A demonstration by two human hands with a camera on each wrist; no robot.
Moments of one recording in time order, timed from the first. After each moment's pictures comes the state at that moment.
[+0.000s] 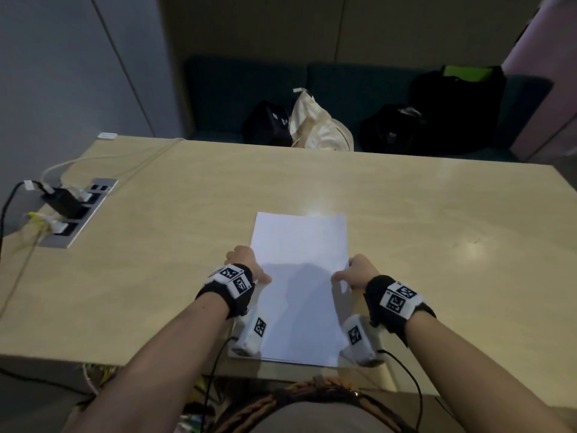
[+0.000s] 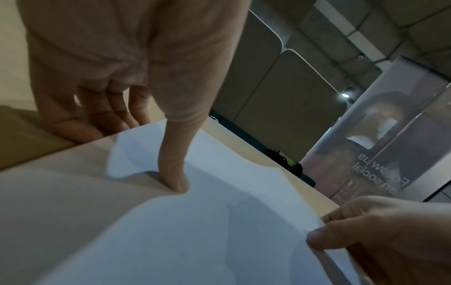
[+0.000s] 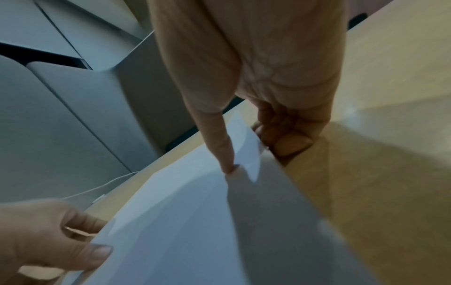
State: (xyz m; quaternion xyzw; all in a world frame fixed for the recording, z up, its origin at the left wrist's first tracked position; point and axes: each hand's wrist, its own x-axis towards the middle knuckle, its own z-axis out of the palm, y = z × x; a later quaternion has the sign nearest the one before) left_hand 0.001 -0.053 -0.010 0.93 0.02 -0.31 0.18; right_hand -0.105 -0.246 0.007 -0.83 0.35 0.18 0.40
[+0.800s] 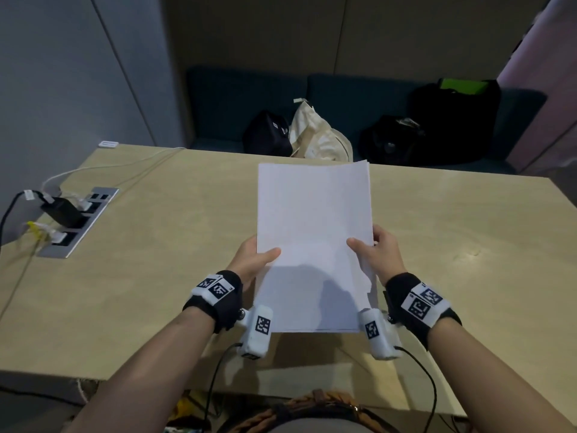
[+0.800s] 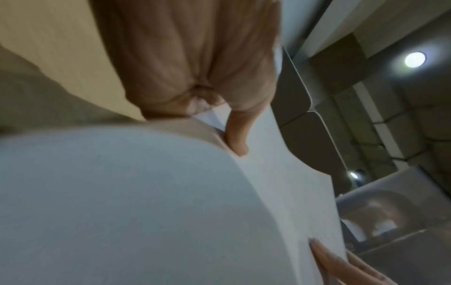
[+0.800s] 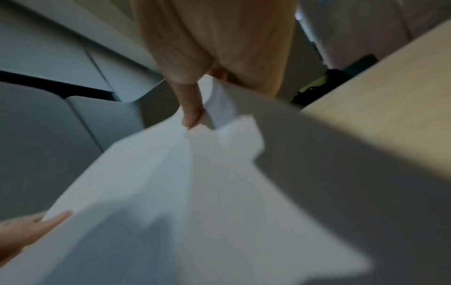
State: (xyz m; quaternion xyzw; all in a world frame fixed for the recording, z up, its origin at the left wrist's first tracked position) left_hand -0.001 -0.054 0.018 0.72 -0.05 -0.27 0.64; right_hand -0.098 -0.265 0.046 -0.71 0.27 -0.15 0.63
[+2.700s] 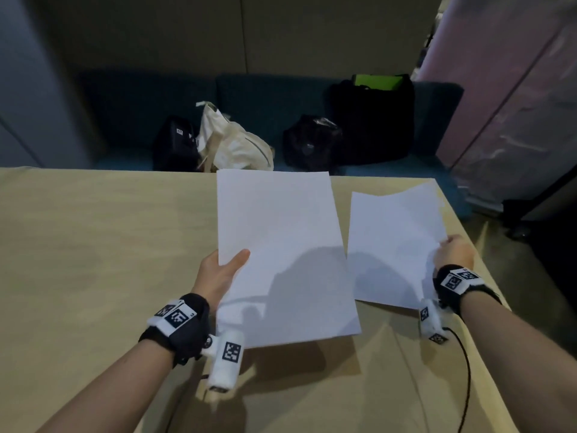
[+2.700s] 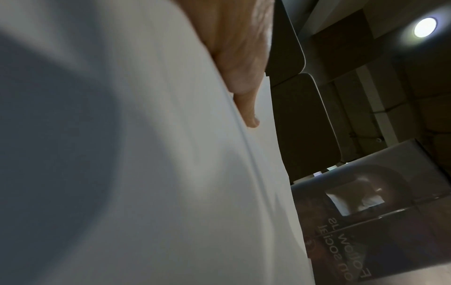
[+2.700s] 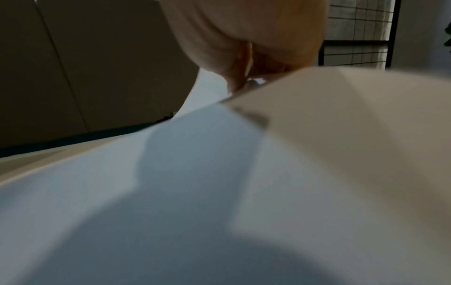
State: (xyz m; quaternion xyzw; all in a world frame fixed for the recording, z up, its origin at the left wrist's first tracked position) left_hand -0.089 -0.353 0.029 0.71 0.00 -0.21 0.68; right_hand -0.218 -0.736 0.006 -0.79 0.55 -0.12 0.24
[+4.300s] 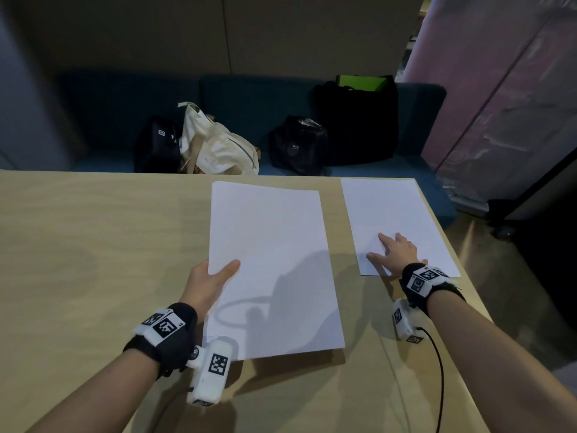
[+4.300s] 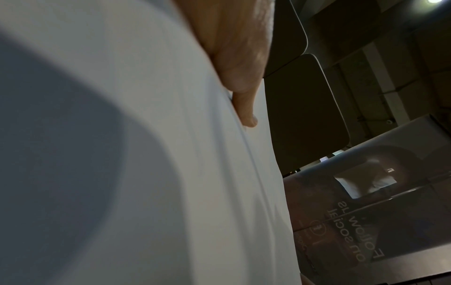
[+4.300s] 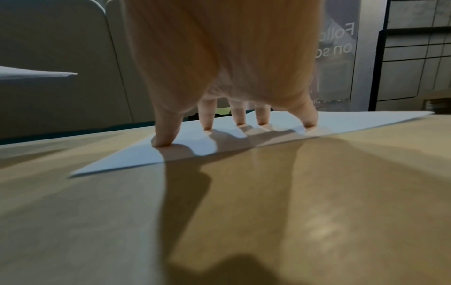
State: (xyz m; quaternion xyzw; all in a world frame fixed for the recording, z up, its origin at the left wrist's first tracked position) left_hand -0.101 -0.381 0.008 0.71 -0.01 -0.22 0.67; right_hand -0.201 -0.729 -0.013 -0.89 0.40 0.12 0.18
